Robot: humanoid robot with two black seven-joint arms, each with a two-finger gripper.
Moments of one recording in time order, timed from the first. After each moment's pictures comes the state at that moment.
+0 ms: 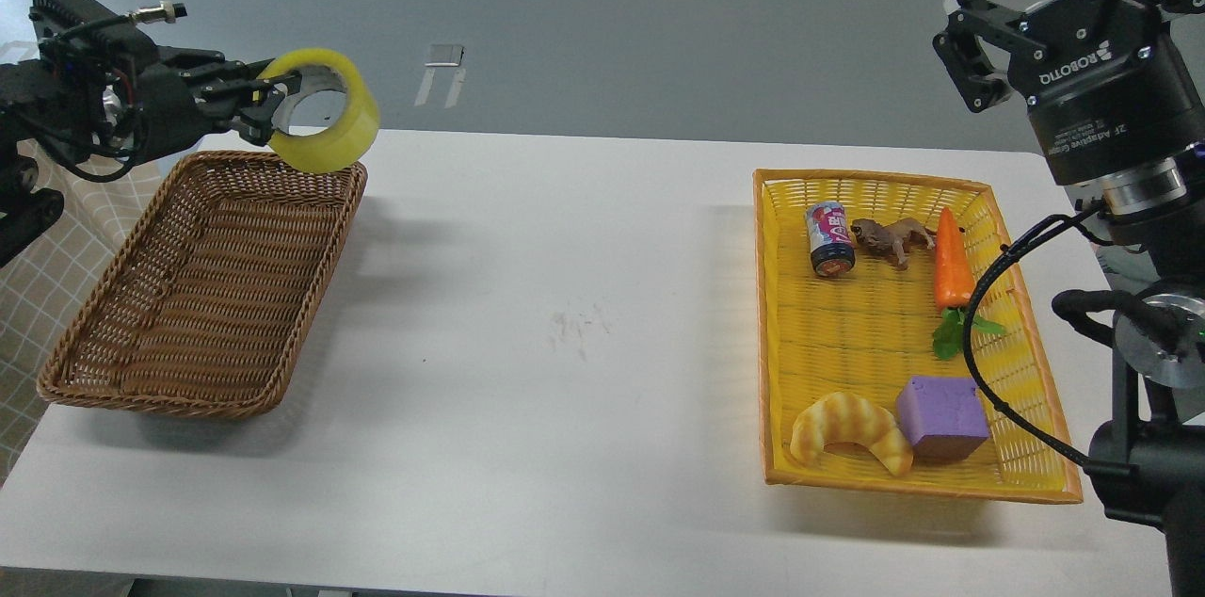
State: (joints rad) left arm -0.95 0.87 -0.38 -0.82 1.89 0.01 -0.49; right arm 0.33 -0.07 1.64 1.65 -0.87 0.44 0.01
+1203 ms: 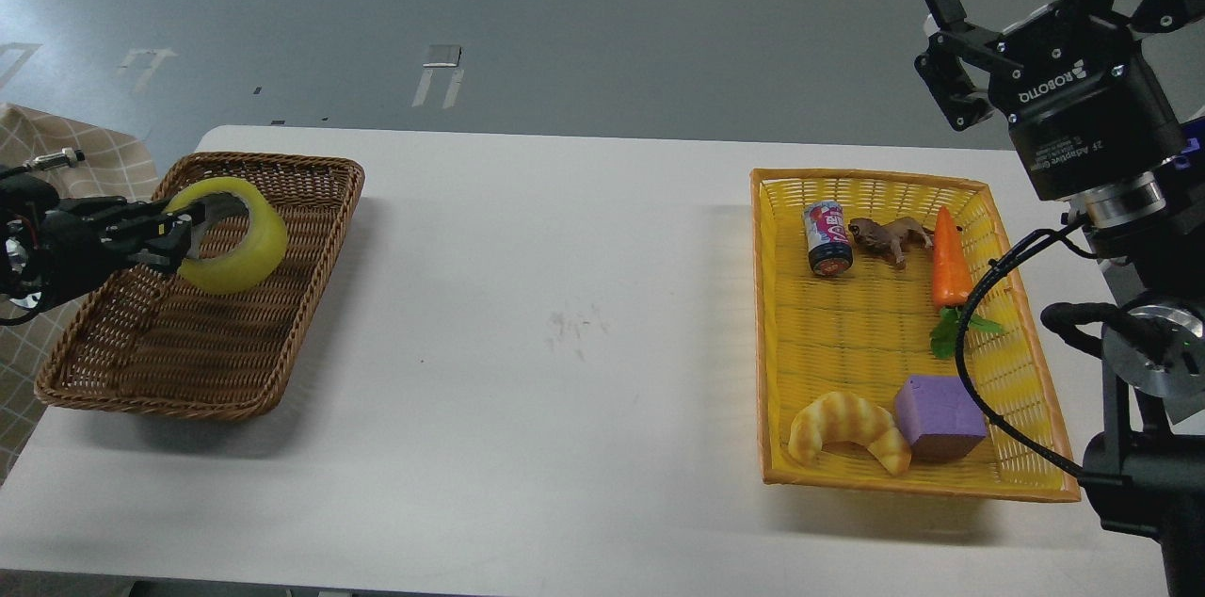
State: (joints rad) left arm -0.63 0.94 -0.37 -0.81 1.74 0.13 -0.49; right arm 0.31 -0.07 1.61 1.64 -0.88 0.44 0.01
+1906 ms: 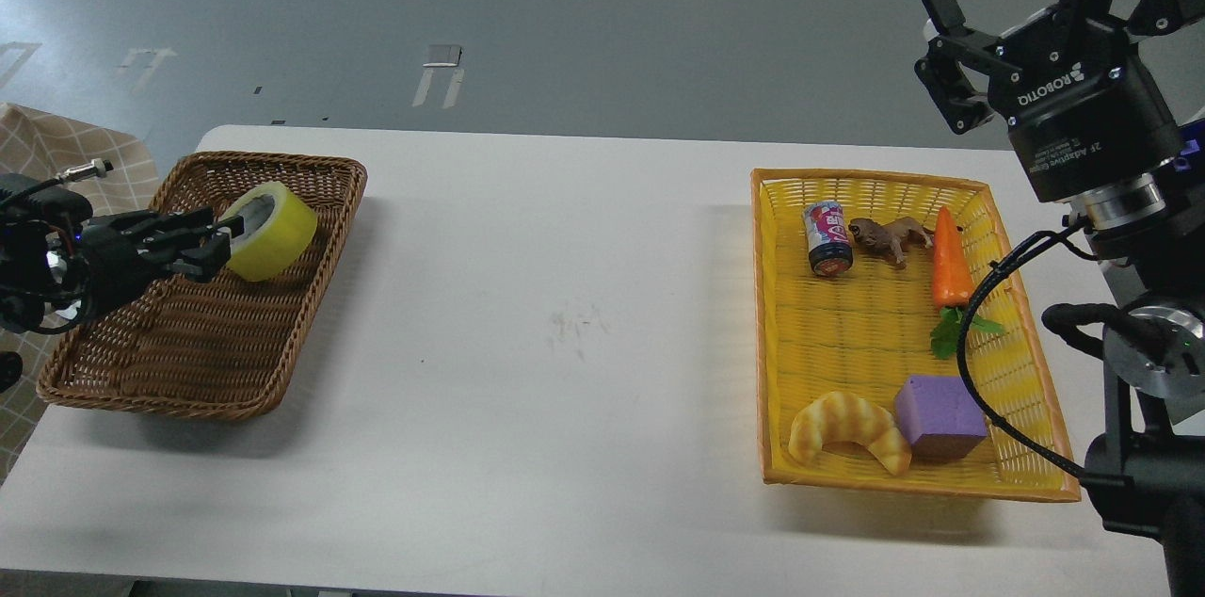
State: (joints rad) left arm -0.62 0.89 -0.38 -0.81 1.63 0.13 -0.49; right arm 0.31 -0.08 1.61 1.64 -0.88 0.44 0.01
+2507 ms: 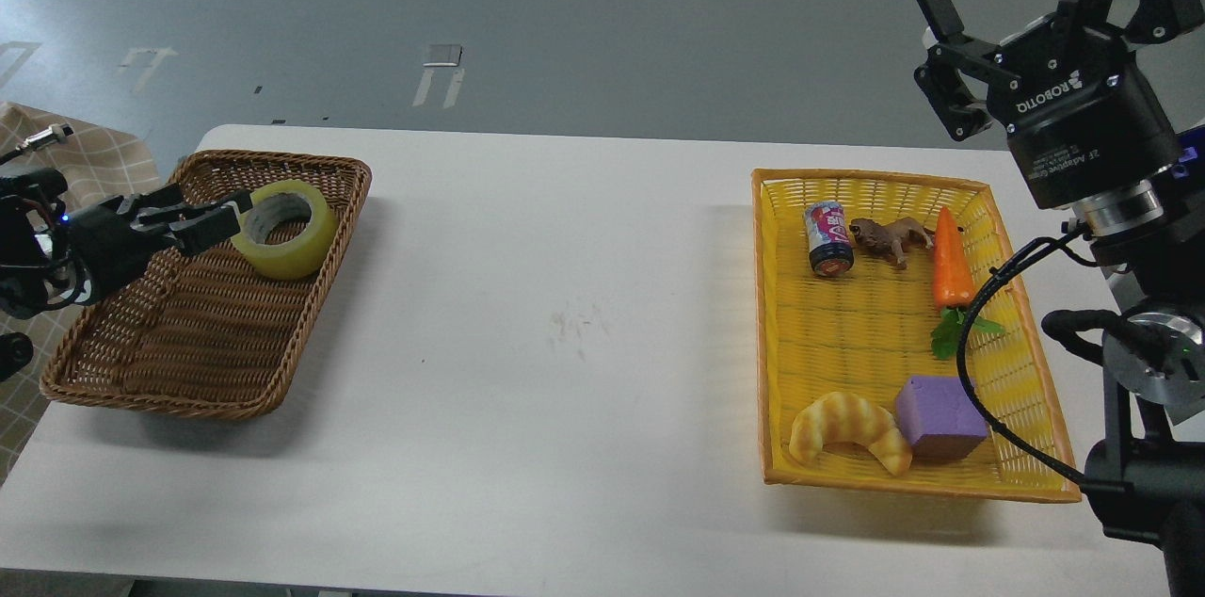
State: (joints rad) left arm -0.64 0.89 -0.38 -0.82 1.44 0.13 -0.49; right arm 0.29 -0.08 1.61 1.64 -0.88 0.44 0.01
